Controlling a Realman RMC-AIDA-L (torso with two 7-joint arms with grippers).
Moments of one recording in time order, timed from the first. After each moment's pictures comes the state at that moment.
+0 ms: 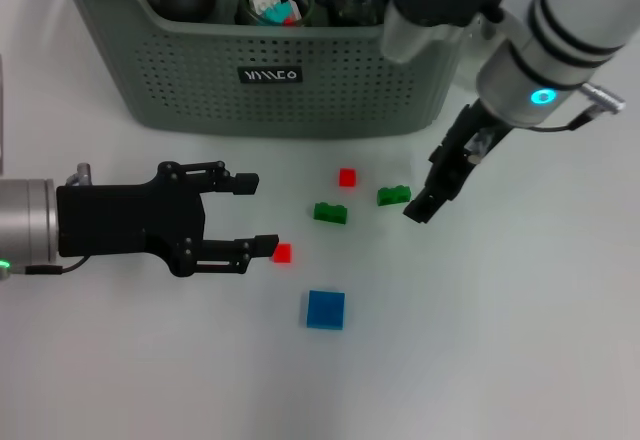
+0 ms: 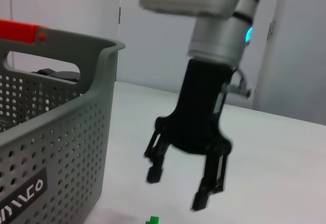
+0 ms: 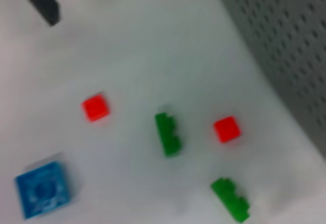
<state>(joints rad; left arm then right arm) -0.43 -2.15 0.62 0.78 2.15 1.71 -1.19 0.98 2.10 -1.49 -0.86 -2.58 -1.41 2.42</state>
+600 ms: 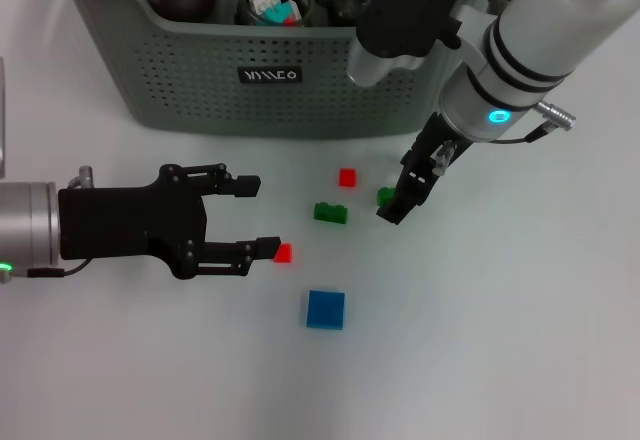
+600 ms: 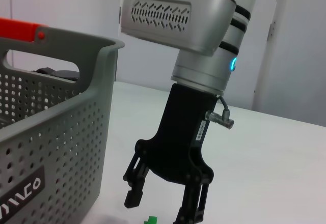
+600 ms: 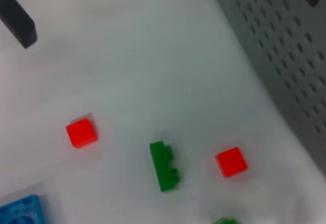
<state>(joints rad) -0.43 -2.15 0.62 0.77 2.15 1.71 -1.19 1.03 2.11 -1.61 -0.69 -2.48 -1.20 2.41</state>
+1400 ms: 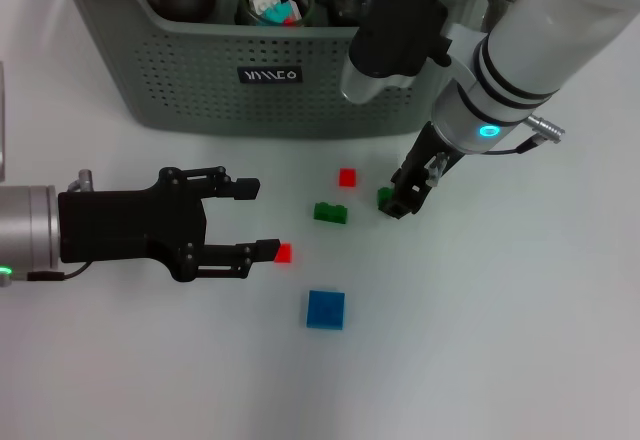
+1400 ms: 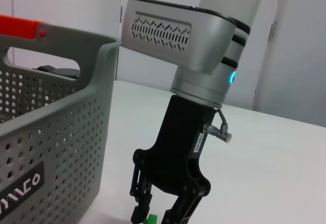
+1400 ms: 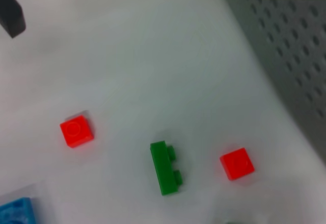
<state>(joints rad) -0.42 -2.16 0.62 0.77 2.15 1.71 -1.19 1.04 2.11 -1.69 -0.63 -2.44 -1.13 2.41</state>
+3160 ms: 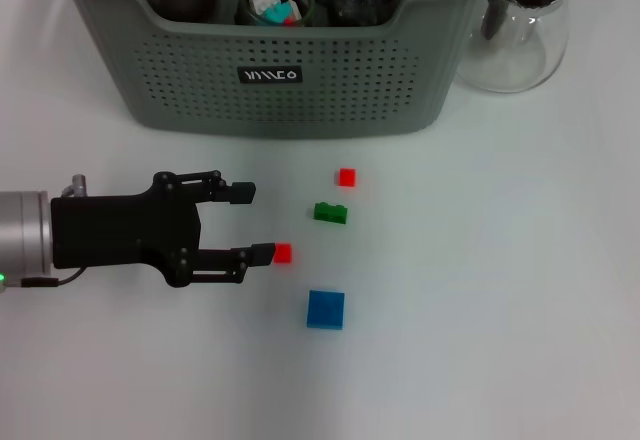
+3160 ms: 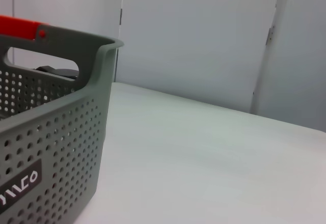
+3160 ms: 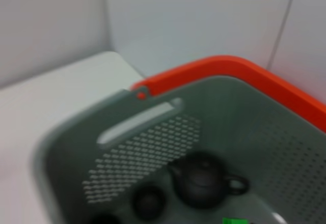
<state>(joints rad) -0.41 -2.15 0.61 0.77 2.15 1.73 -1.19 1.31 2.06 -1.10 -0.74 -2.51 -1.12 2.48</state>
